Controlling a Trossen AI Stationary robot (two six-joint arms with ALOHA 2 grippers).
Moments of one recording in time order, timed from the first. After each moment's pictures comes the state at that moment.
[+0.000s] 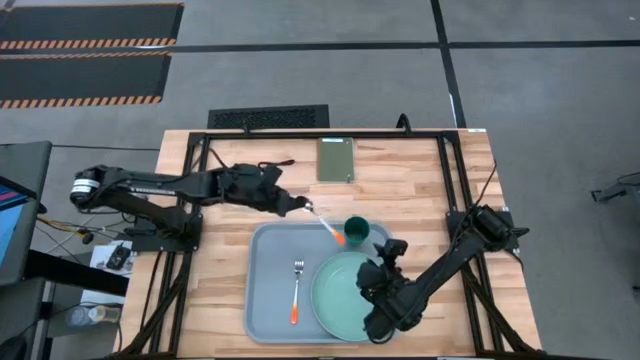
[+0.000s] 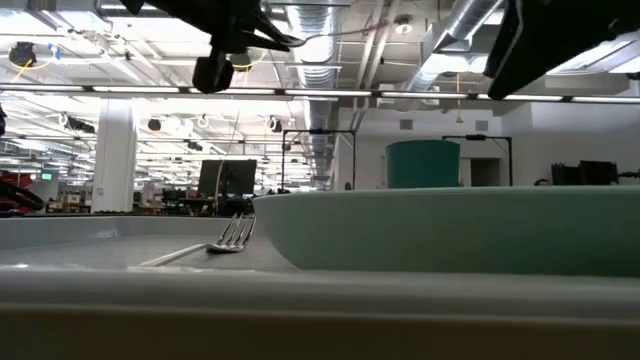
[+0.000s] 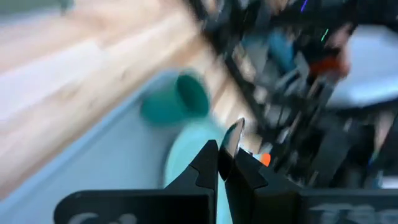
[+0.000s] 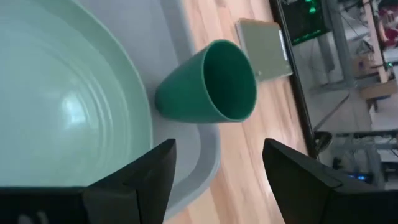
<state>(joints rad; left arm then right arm) 0.07 1.18 0.85 -0.10 0.10 -1.00 0.70 2.02 1.66 -1.57 0.82 1.02</state>
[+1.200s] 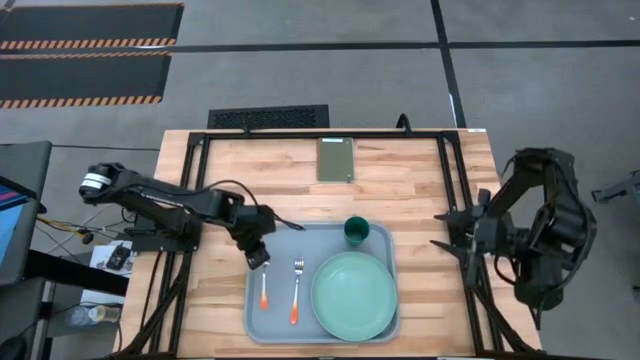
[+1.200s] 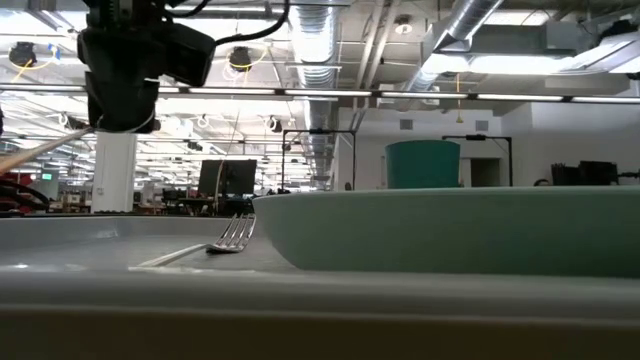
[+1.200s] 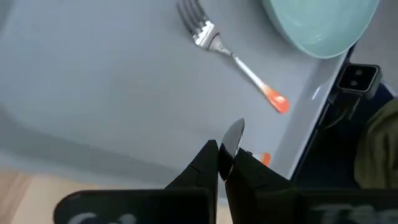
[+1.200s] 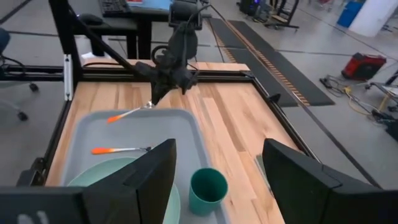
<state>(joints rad) -0.14 1.31 0.85 -0.64 0.35 -0.77 1.13 1.27 1.65 -1.57 1.21 0.99</state>
